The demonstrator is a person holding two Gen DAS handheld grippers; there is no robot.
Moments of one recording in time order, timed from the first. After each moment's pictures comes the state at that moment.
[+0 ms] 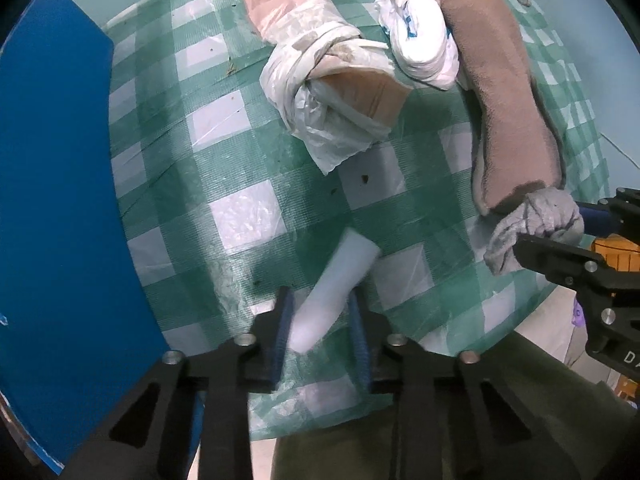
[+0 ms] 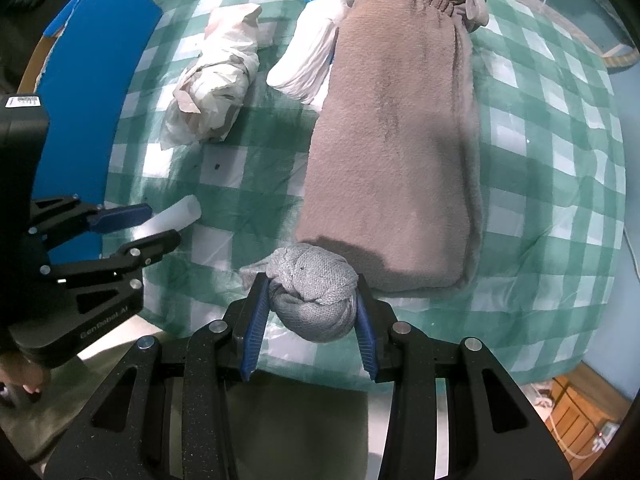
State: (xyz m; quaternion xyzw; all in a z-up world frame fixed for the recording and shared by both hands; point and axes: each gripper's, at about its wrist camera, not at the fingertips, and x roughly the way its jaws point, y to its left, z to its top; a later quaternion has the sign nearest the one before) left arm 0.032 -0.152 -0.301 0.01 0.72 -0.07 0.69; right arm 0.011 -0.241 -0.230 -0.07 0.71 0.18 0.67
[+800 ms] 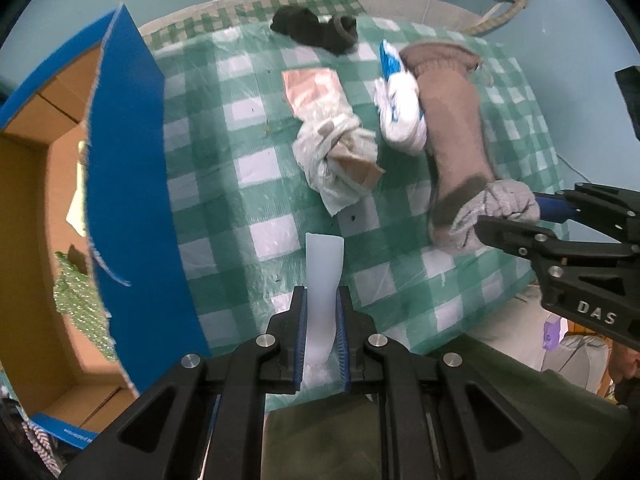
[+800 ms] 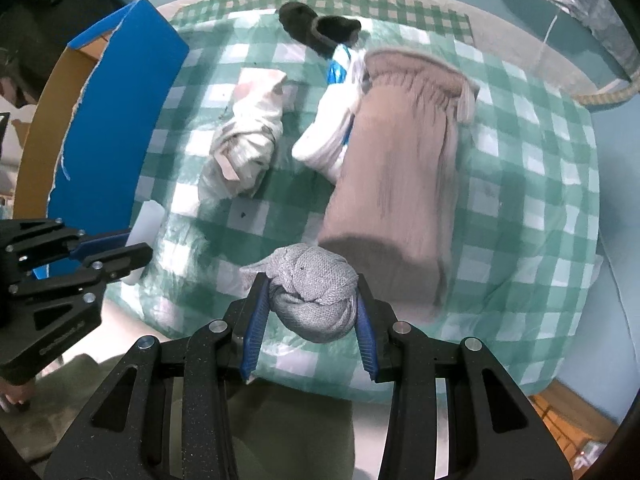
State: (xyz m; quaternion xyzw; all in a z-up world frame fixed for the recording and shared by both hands) left arm 0.024 -0.095 -0.198 -0.05 0.68 -0.07 0.73; right arm 0.028 -0.237 -0.176 -0.09 0.68 0.20 0.70
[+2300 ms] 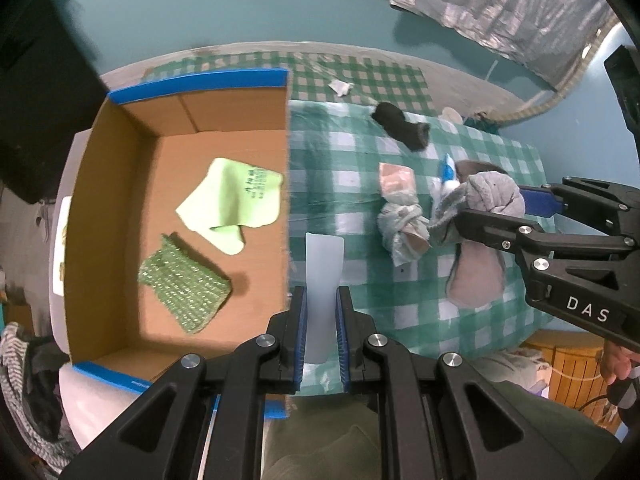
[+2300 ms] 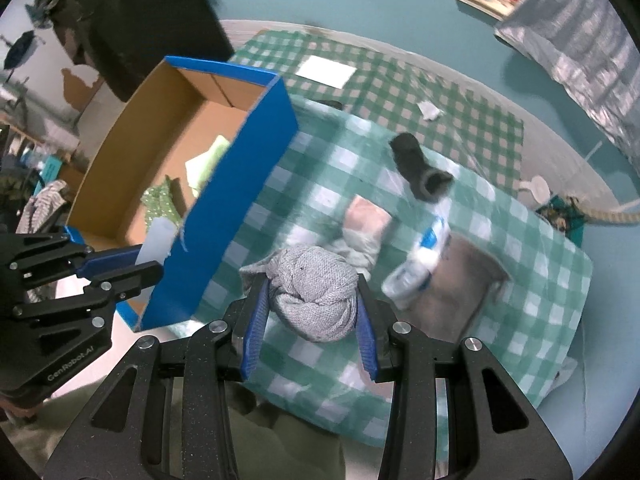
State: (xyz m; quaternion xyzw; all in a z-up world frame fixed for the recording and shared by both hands) left arm 0.004 -0.024 -0.119 -0.12 0.62 0.04 0.77; right arm 0.056 -0.139 -0.087 -0.16 0.60 0.31 0.72
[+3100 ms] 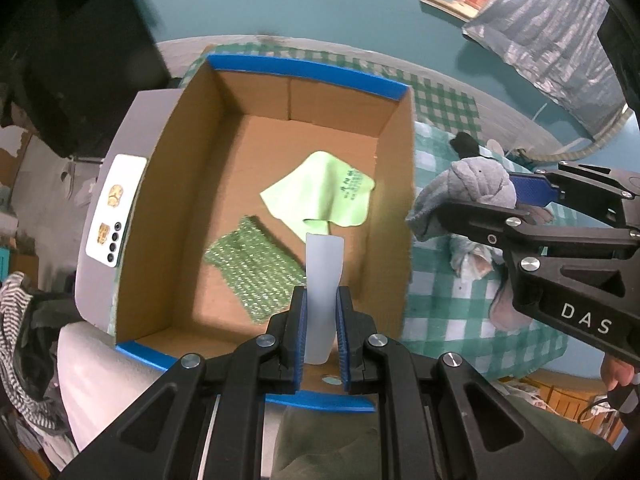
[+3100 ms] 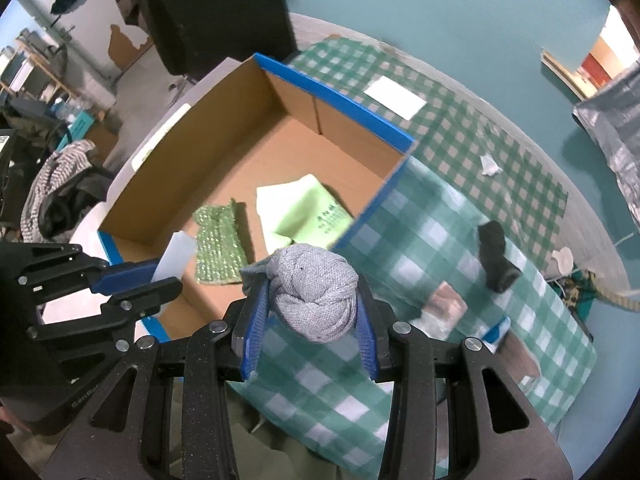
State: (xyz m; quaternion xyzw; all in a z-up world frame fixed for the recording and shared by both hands) left arm -0.023 0.053 -0.123 -0.16 0.61 0.12 0.76; right arm 0.048 -0.025 -0.085 -0.22 0.57 0.39 0.69
